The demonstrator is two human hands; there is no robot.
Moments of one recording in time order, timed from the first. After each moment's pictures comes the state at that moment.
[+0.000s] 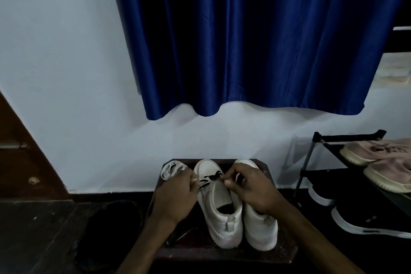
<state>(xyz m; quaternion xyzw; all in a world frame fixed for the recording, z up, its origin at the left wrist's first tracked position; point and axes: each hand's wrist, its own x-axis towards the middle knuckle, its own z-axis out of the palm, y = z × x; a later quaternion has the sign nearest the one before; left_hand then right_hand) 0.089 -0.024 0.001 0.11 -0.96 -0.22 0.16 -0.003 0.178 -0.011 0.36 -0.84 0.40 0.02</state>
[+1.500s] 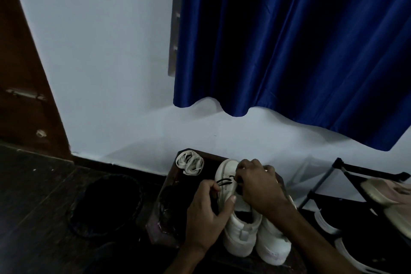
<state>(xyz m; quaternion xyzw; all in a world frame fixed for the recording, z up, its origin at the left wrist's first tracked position) 0.103 0.014 -0.075 0.09 -0.78 -0.50 0.36 0.007 0.119 0.029 0.36 -0.93 -0.09 0.06</state>
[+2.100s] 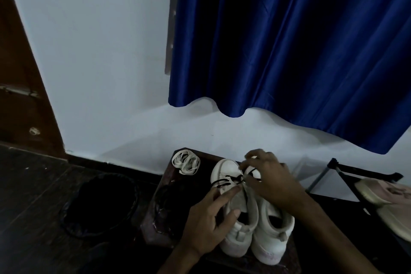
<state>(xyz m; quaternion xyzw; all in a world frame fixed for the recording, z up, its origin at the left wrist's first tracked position) 0.110 0.015 -0.067 -0.06 -0.84 -0.47 0.28 0.001 0.149 0.056 0.34 -0.94 0.07 0.03</state>
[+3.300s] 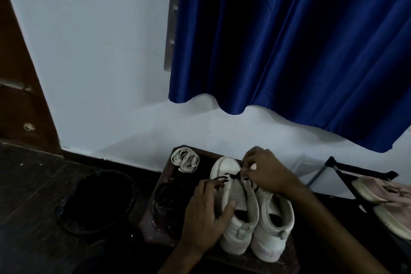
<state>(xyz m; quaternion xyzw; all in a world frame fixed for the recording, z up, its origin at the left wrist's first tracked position) 0.101 0.018 -0.078 0.05 -0.84 -0.42 0.33 -0.018 0.133 0.059 0.29 -0.94 0.15 -0.07</state>
